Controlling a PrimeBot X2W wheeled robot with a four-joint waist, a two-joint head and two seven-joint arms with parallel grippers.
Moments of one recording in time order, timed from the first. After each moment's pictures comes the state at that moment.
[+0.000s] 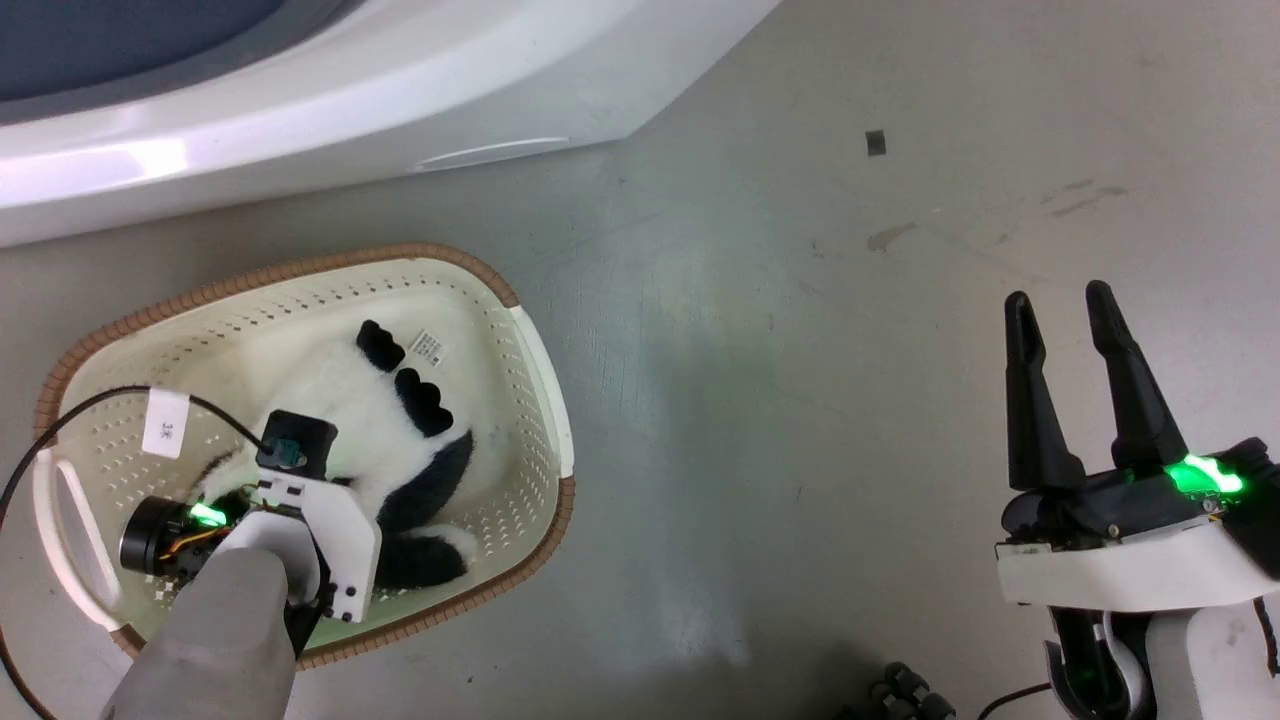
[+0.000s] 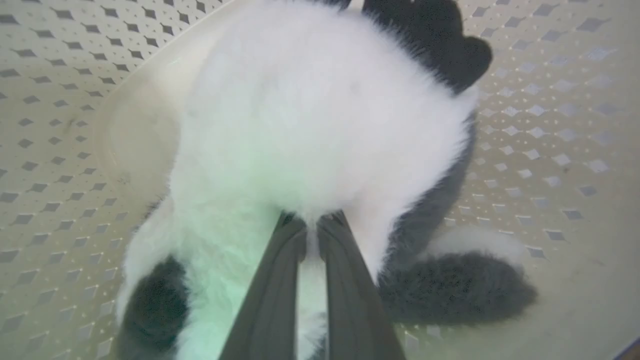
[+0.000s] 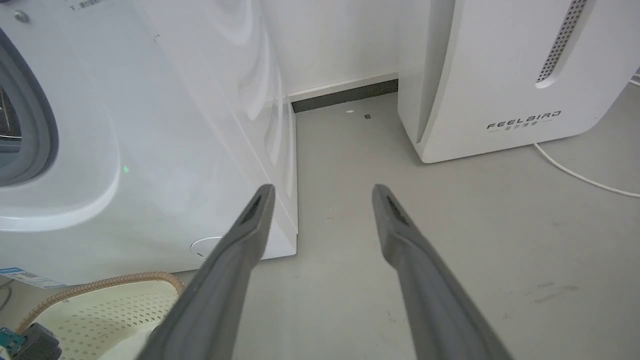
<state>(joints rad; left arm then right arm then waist) -0.74 0.27 -0.41 1.29 -0.23 -0.11 -0.14 -0.18 -0.05 0.04 -0.09 0.34 0.13 -0.26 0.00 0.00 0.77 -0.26</state>
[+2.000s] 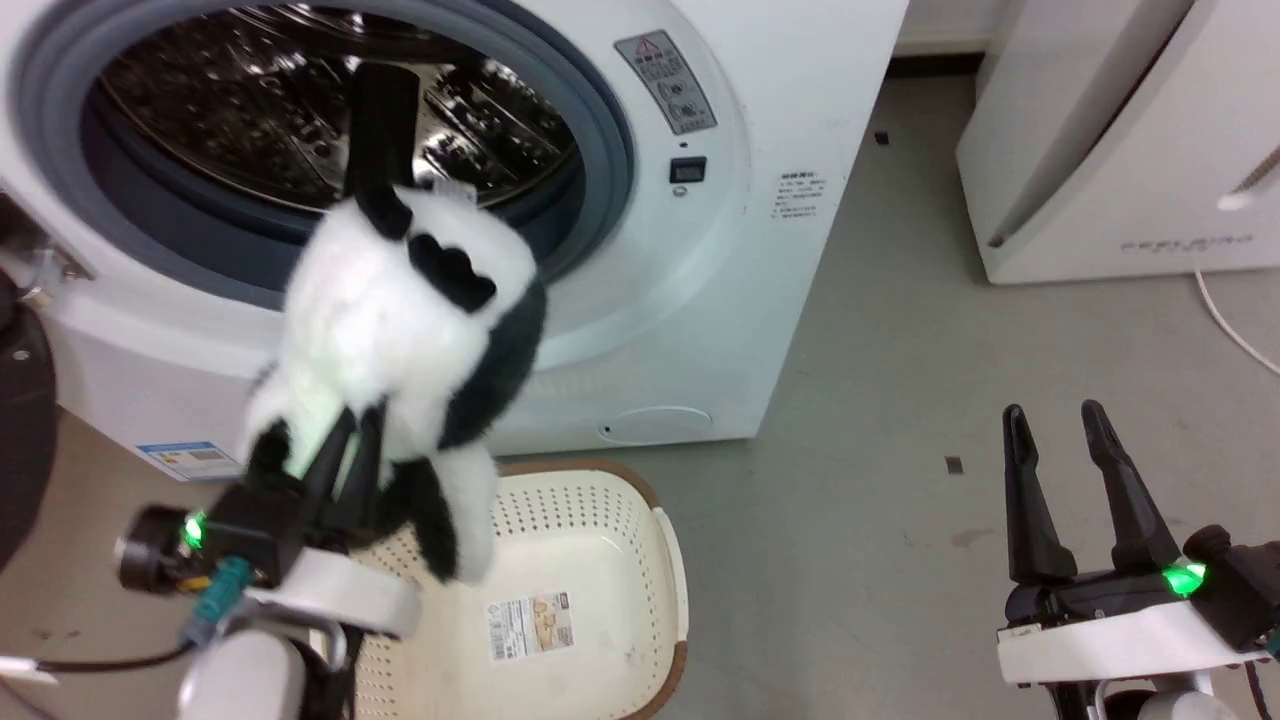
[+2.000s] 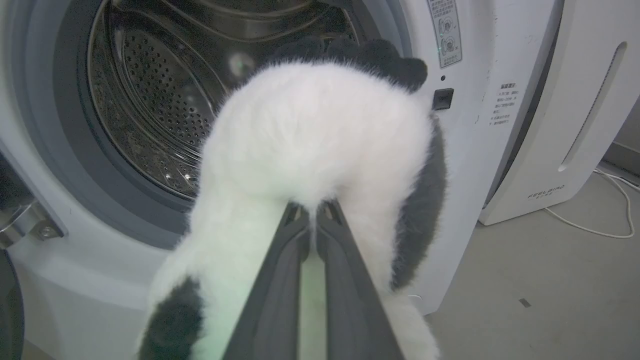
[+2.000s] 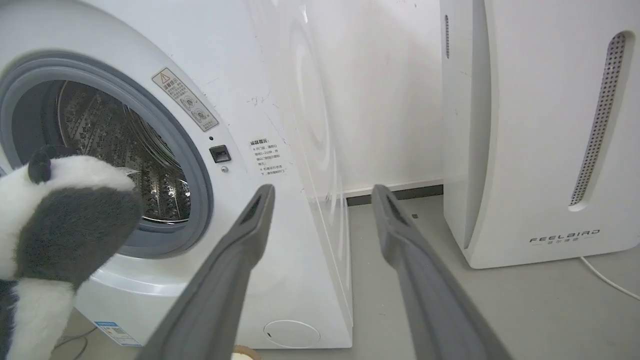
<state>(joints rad) -0.18 0.21 -0.09 0.13 -0.13 -0.08 -0.26 -0.04 -0.05 0.01 -0.03 0.28 0.13 -0.26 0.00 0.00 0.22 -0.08</state>
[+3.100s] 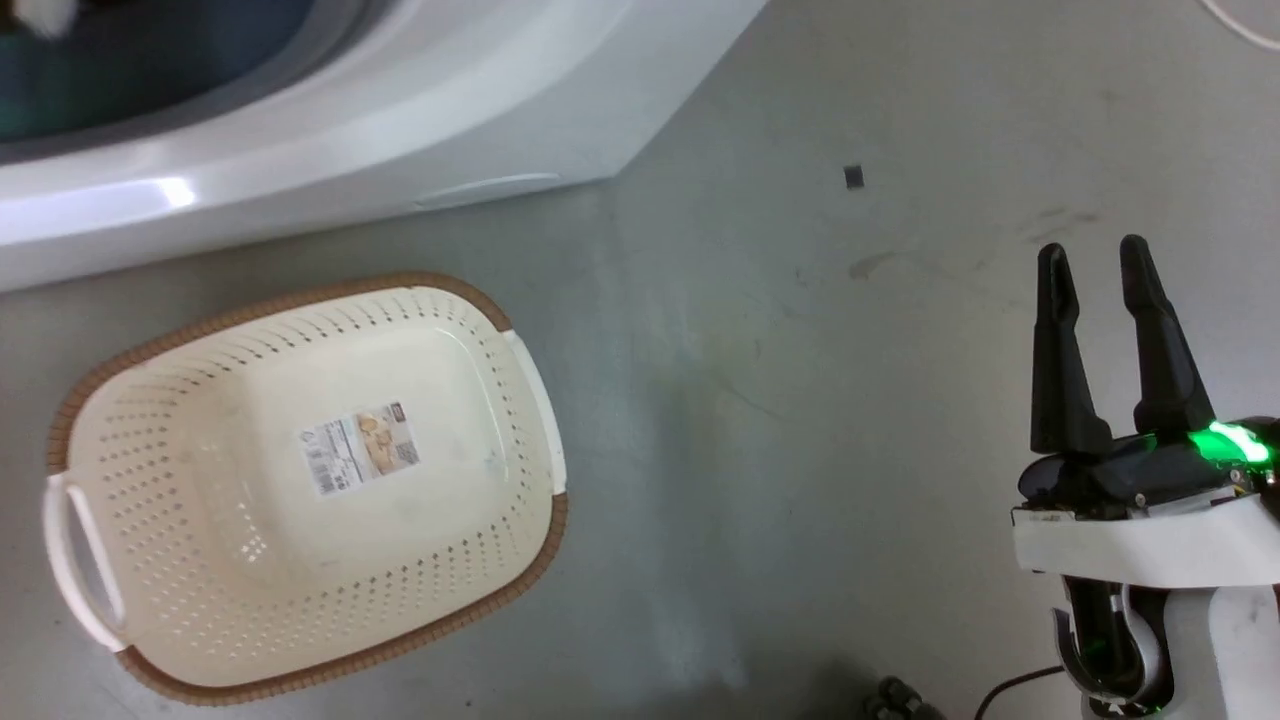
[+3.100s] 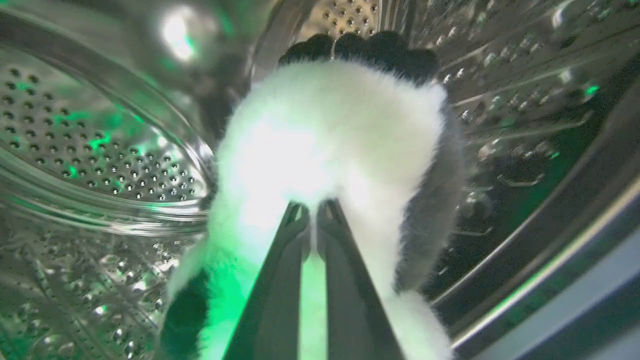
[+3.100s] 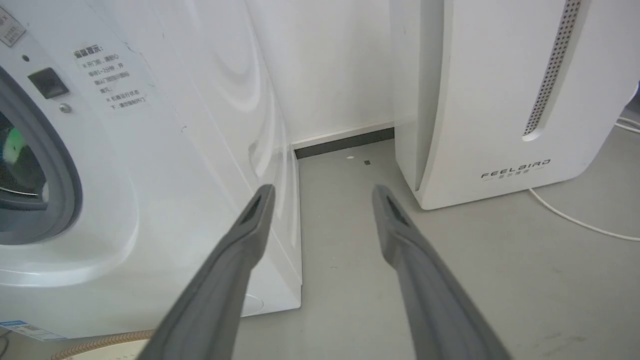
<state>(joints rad) -1.24 0.72 -0.38 0.49 -0.32 -0.13 0.05 -0.22 -0.05 0.04 -0.14 0.38 0.13 -0.26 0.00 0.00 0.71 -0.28</state>
